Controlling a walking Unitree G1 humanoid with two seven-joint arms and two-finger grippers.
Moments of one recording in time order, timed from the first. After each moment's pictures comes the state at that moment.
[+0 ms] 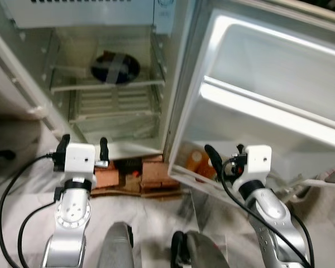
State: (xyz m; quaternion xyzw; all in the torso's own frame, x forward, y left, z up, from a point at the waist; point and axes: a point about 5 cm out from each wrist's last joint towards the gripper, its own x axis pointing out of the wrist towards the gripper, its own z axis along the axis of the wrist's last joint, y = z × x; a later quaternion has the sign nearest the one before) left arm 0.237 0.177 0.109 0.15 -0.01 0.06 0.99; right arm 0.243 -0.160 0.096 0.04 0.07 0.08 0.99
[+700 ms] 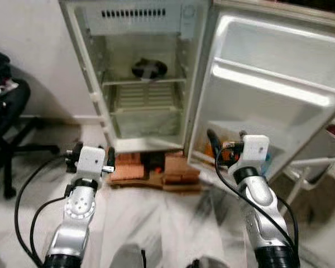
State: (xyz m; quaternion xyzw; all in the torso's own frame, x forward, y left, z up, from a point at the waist) left arm 0.266 0.182 0.070 0.16 0.04 0.02 0.99; right arm 0.284 -0.157 0.105 0.02 -0.01 0.05 1.00
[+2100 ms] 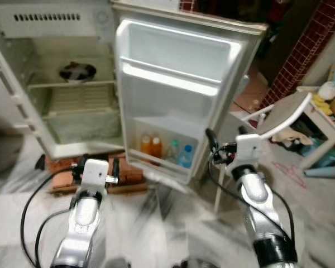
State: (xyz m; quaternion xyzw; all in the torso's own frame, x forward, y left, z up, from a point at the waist) left arm 0.246 0.180 0.045 0.14 0.05 0.03 0.99; right arm 0.290 -0.156 0.090 -0.03 -0.03 0.06 1.00
